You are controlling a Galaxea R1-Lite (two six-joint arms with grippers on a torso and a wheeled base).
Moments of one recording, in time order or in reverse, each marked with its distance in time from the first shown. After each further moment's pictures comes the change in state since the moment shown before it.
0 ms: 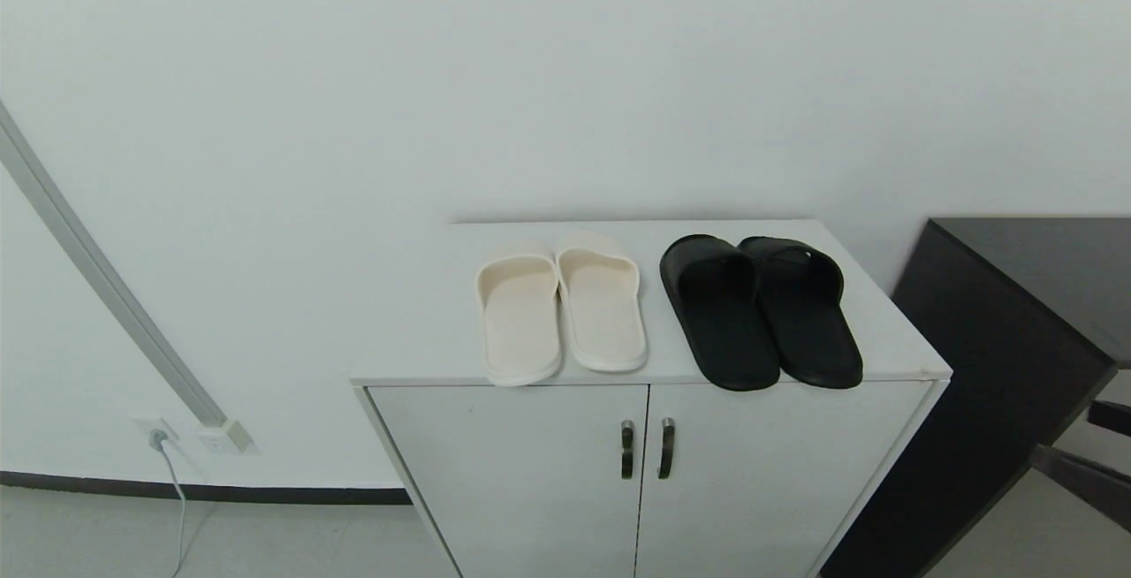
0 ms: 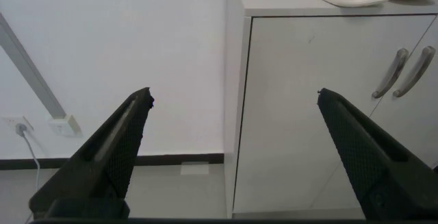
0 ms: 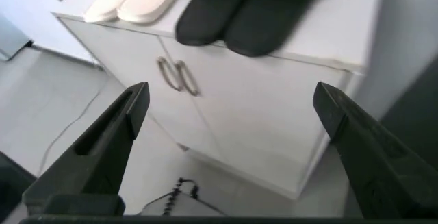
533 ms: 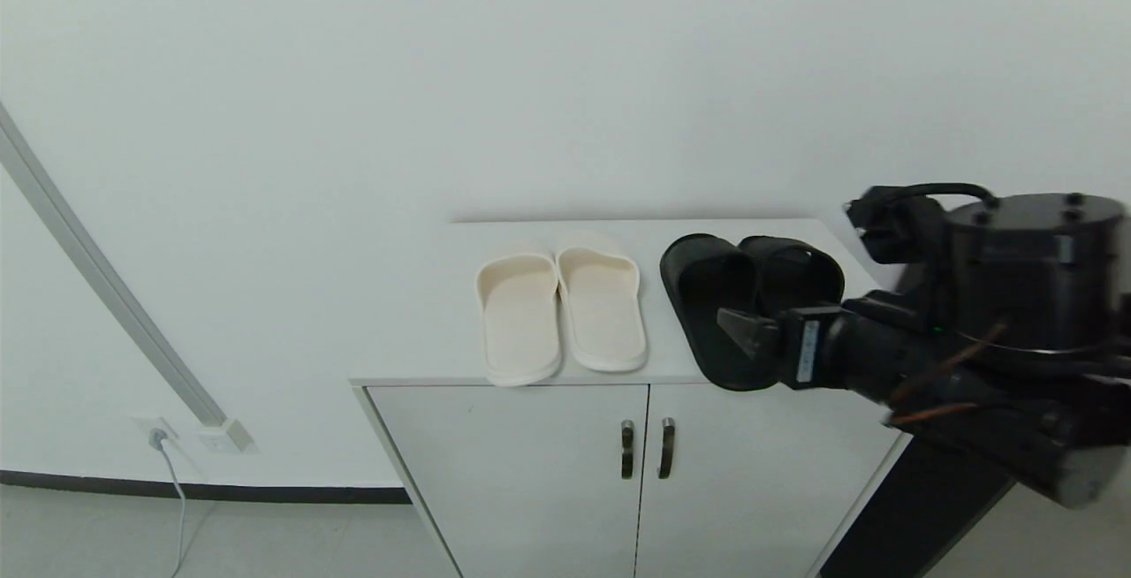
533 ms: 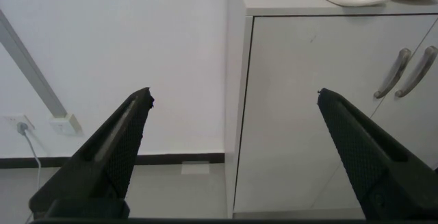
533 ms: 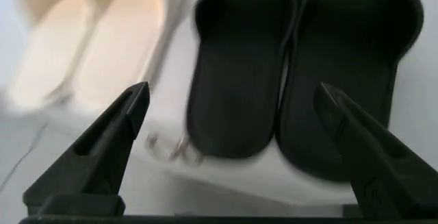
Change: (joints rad) left arm 0.000 0.001 0.000 0.000 0.001 -0.001; right arm 0.296 0.678 -0.437 -0.203 -0.479 0.145
